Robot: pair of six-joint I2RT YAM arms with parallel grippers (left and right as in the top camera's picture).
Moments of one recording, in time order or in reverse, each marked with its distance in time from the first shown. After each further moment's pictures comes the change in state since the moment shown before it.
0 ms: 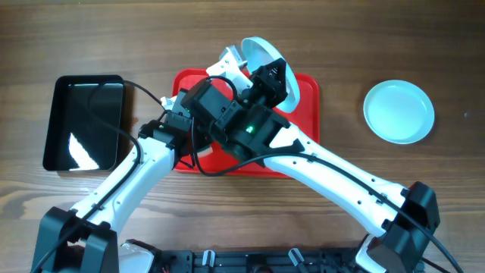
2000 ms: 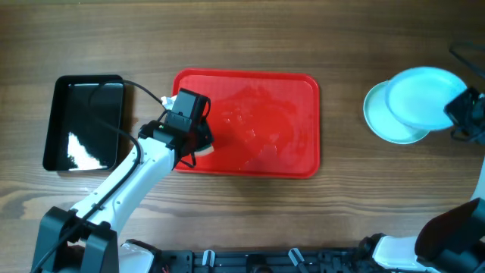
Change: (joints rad) left arm 0.000 0.000 -0.003 0.023 0.019 0.000; right arm -1.511 -0.183 -0.275 -0.096 -1.256 0.532
